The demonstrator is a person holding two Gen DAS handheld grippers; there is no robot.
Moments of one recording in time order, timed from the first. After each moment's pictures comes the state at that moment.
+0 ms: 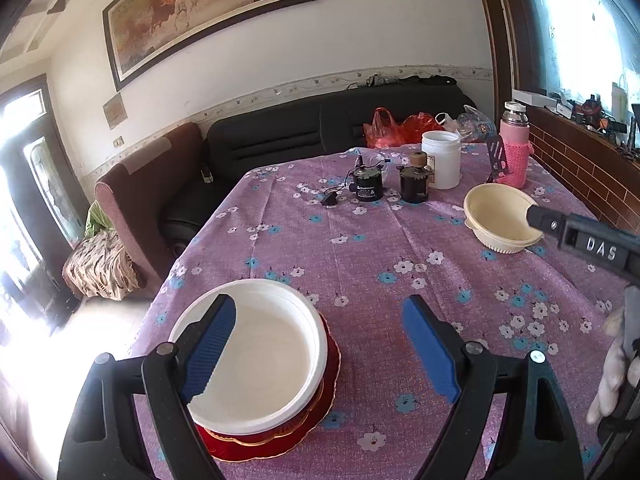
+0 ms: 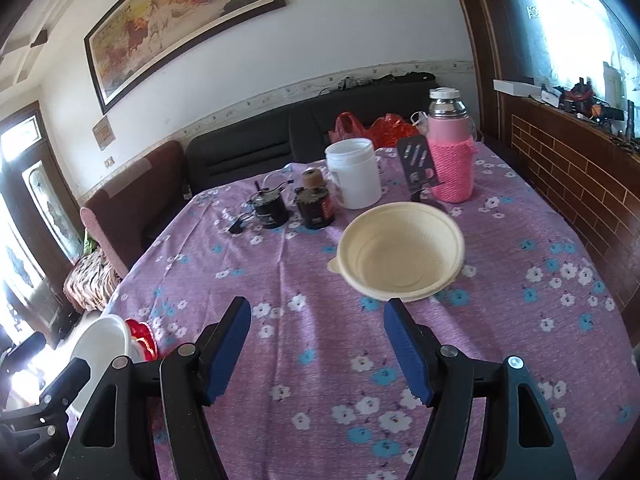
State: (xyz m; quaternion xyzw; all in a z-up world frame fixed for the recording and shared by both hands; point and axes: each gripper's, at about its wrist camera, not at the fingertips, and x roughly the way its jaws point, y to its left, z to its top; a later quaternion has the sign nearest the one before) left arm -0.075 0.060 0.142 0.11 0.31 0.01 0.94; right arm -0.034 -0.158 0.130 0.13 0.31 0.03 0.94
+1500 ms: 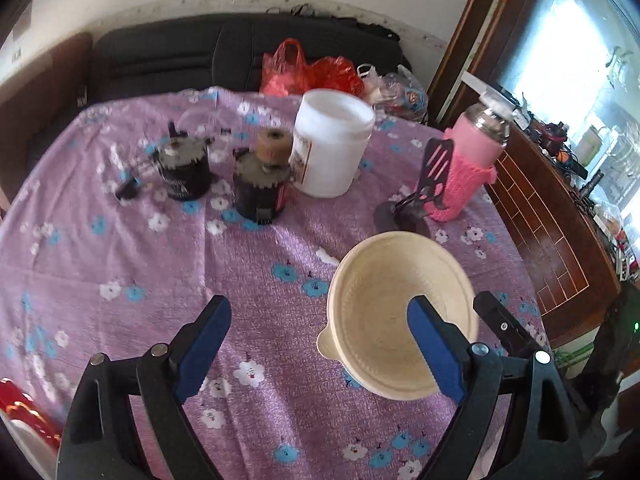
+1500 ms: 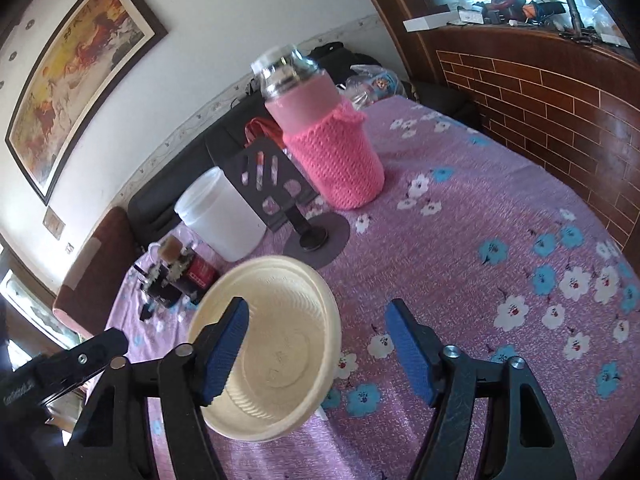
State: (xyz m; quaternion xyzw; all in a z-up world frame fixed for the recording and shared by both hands) left arm 0.153 -0.071 0.086 -0.05 0.46 -0.16 0.87; right arm 0.078 -0.303 0.066 0.28 0.33 -0.05 0.90
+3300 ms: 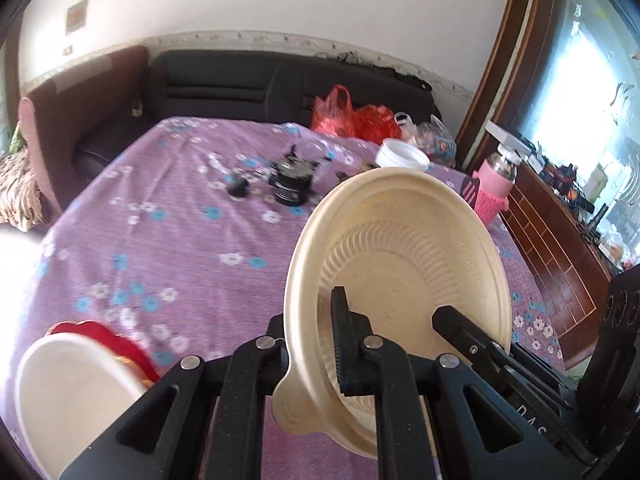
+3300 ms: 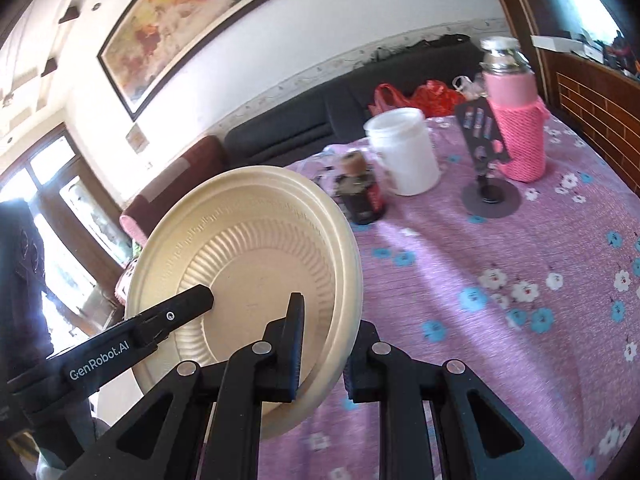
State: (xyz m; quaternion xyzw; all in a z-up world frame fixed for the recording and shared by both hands) left arm 0.055 0.042 0.129 -0.07 0.38 -0.10 0.92; right arm 0.045 -0.146 0.110 0.20 0.34 0.14 0.91
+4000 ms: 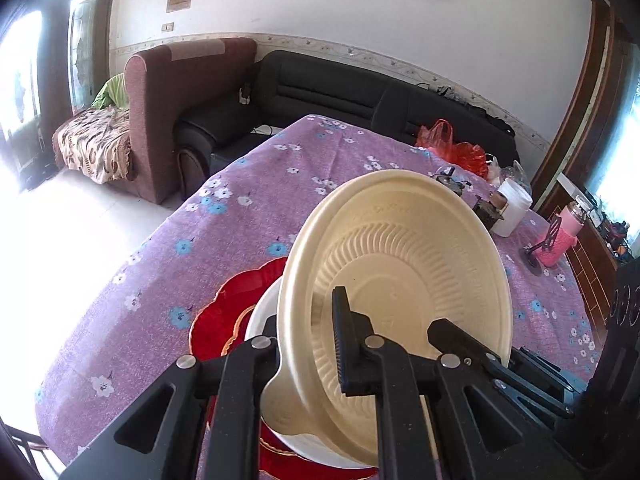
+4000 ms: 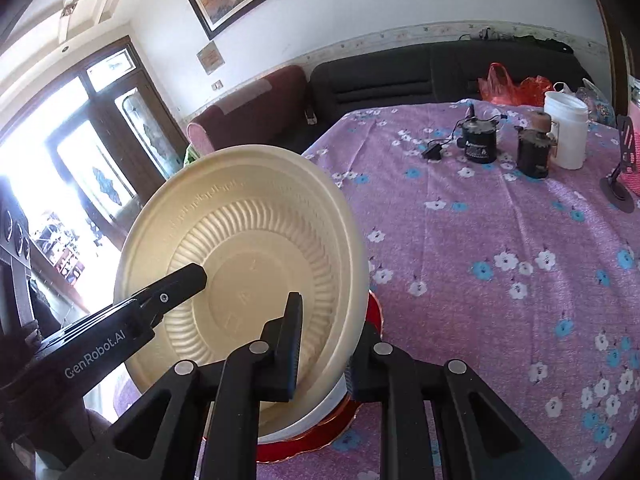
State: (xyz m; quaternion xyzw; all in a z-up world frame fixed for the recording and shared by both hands) left arm -0.036 0.221 0.115 -0.13 0.37 0.05 0.92; right arm 0.000 0.054 0.104 0.10 0.39 0.26 0.88
